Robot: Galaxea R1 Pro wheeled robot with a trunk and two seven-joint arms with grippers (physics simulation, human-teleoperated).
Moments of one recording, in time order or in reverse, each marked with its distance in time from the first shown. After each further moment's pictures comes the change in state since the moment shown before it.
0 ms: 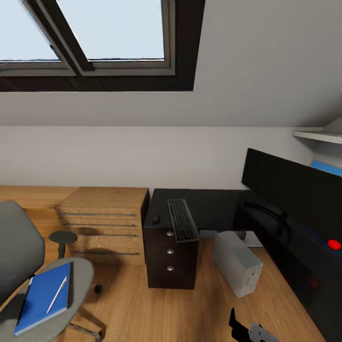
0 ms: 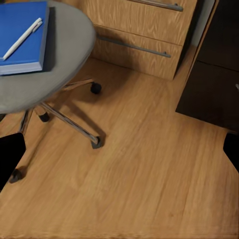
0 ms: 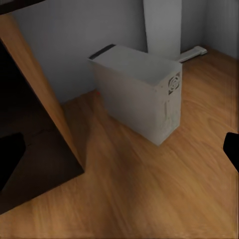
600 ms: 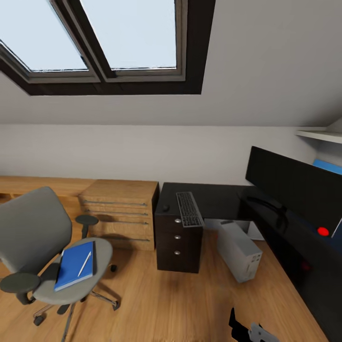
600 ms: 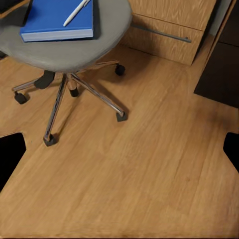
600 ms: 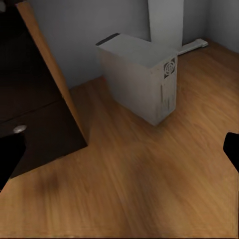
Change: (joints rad) left arm 0.000 0.000 0.000 0.000 0.000 0.000 0.000; right arm 0.000 0.000 0.001 0.000 0.000 0.000 0.000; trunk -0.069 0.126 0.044
